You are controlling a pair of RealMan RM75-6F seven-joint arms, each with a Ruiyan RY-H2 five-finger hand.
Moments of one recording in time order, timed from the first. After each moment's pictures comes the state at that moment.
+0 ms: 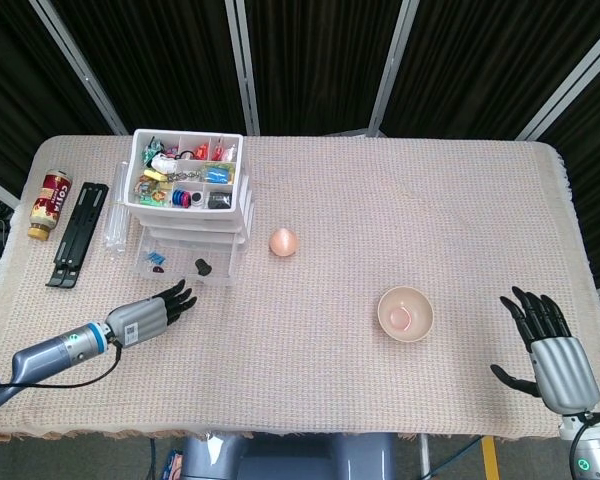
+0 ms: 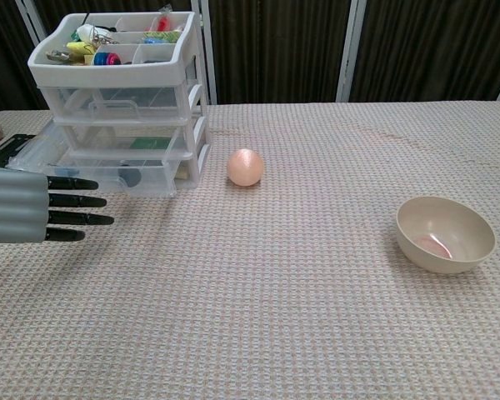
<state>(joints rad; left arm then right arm) -0.79 -1.24 0.19 -1.24 2.00 0.87 0.70 0.08 -1.13 0.02 -1.61 -1.65 1.54 0.04</state>
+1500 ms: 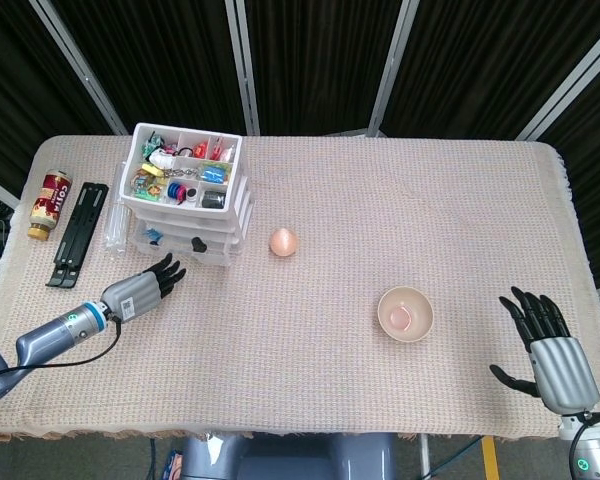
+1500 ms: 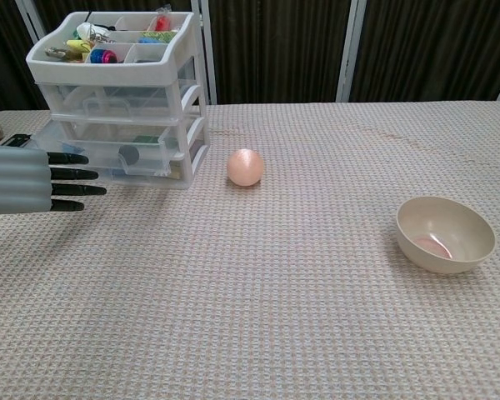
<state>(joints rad) -0.79 -1.30 0.15 -1.11 1.88 0.83 0.69 0.08 -1.13 0.01 -1.61 -1.65 1.54 0.04</state>
